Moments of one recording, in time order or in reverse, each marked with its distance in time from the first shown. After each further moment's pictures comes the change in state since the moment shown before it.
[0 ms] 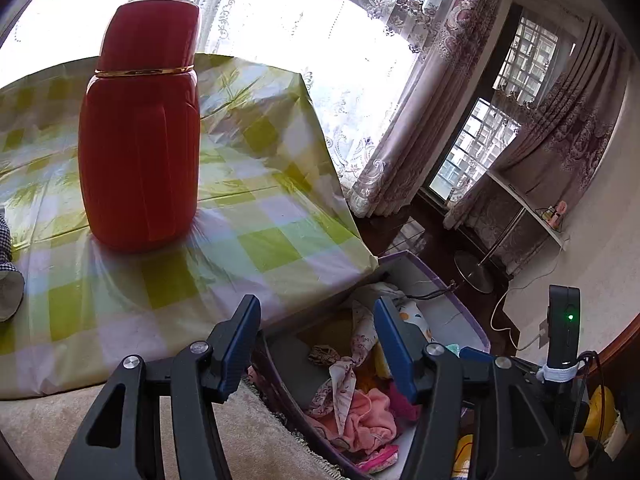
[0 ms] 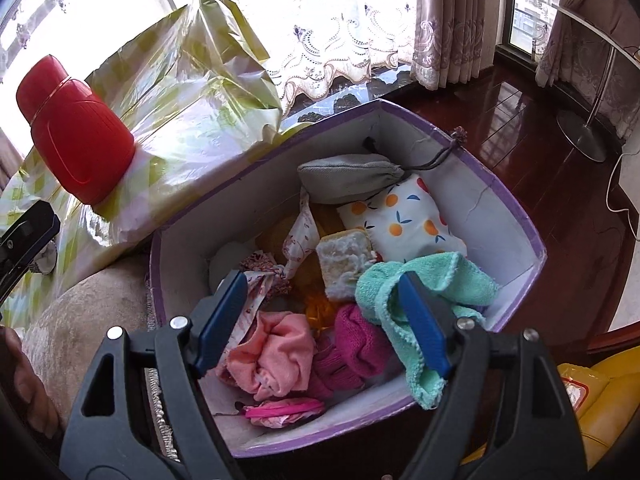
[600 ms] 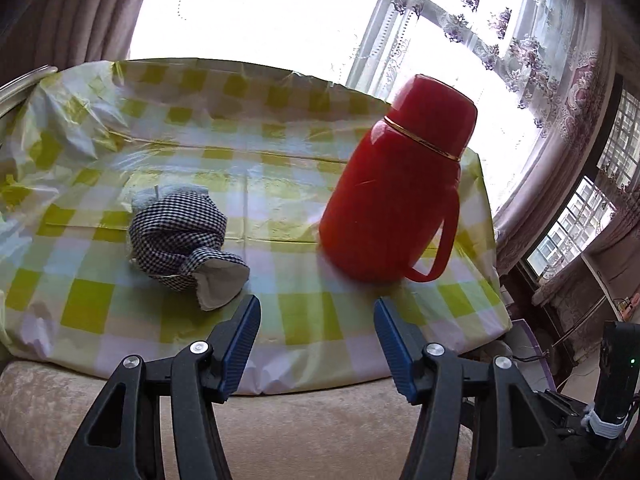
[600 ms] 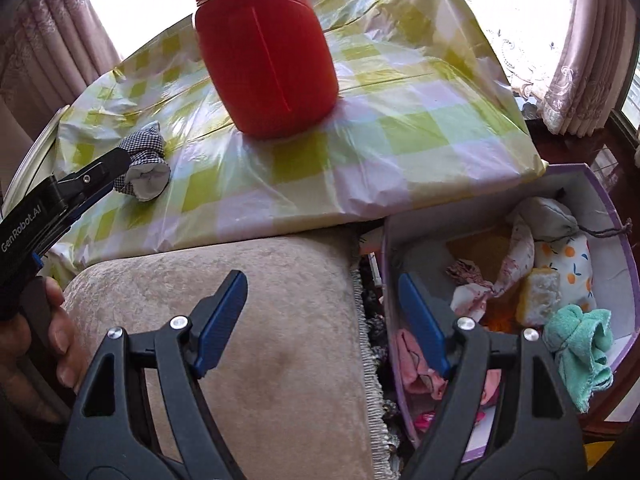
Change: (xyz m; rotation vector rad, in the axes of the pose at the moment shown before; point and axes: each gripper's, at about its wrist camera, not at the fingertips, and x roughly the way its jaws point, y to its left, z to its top) left arm -0.099 0.149 -0.011 -0.259 -0.144 0.372; right arm 0.003 0.190 -0.015 -0.343 0.076 0.244
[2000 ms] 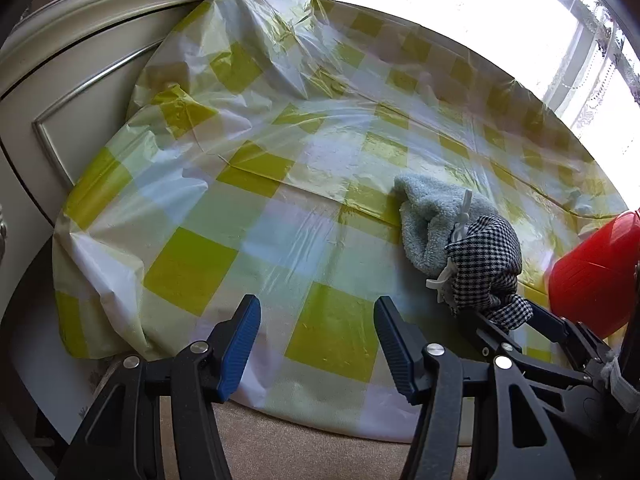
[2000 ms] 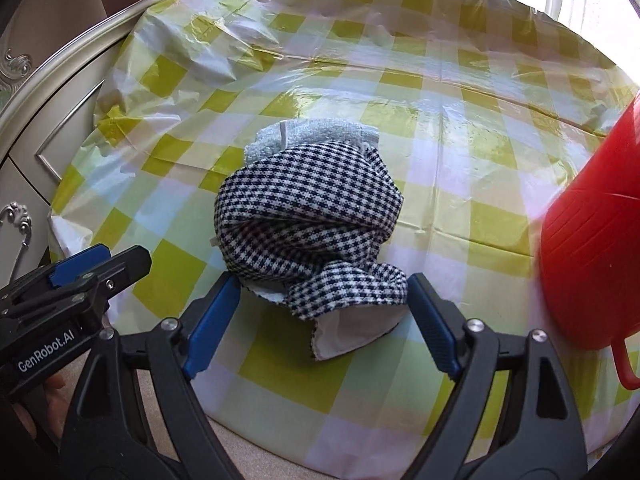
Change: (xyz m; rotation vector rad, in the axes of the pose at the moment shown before) left arm 0.015 0.177 0.017 -0.321 0.129 0.427; right arm 0.147 0.227 0.089 -0.460 0.028 0.152
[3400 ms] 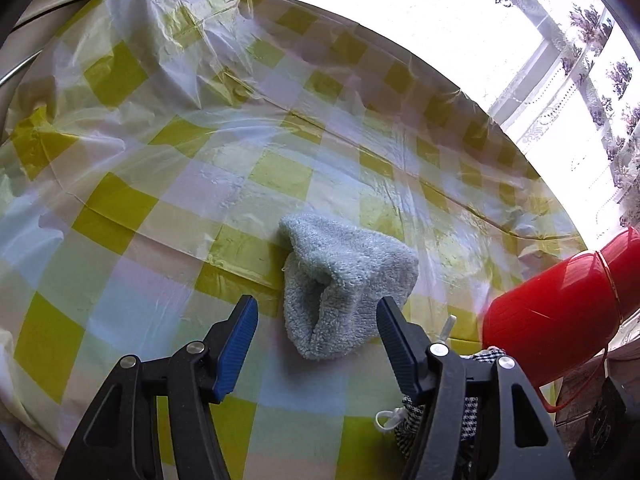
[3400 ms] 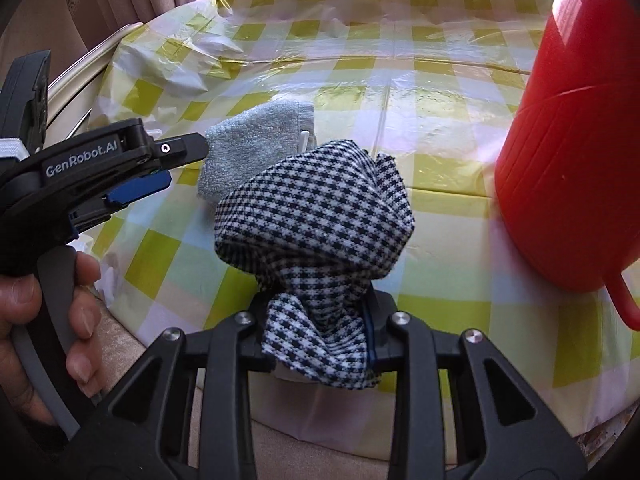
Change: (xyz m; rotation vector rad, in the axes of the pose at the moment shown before) left arm 0.053 -0.055 0.051 0.012 0.014 -0.295; right arm -0.022 -0.045 -0.039 0.144 -0.018 0.019
